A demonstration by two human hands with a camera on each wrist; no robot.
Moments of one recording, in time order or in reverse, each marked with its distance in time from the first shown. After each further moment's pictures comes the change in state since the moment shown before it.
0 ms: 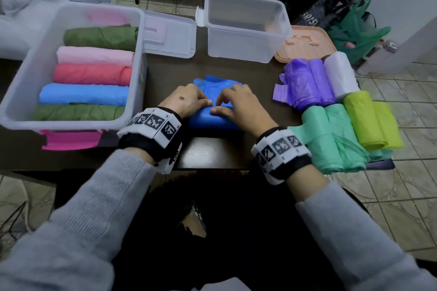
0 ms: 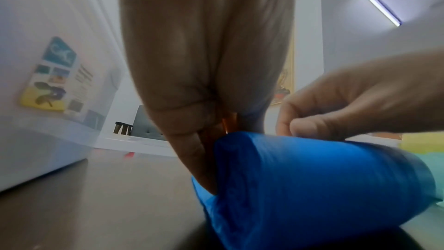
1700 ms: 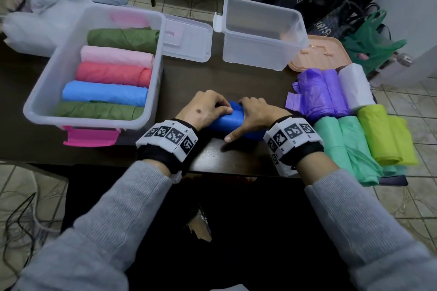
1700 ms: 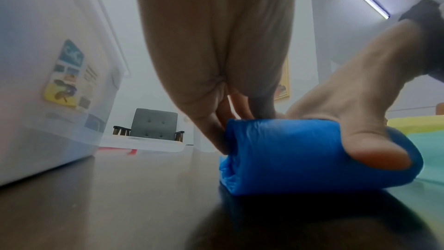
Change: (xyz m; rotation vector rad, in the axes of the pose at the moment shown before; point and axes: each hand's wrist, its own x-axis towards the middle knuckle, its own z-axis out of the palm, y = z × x) left_hand -0.006 -0.003 0.013 -0.173 0.103 0.149; right_hand 0.019 0.004 -0.014 -0.206 -0.455 0.195
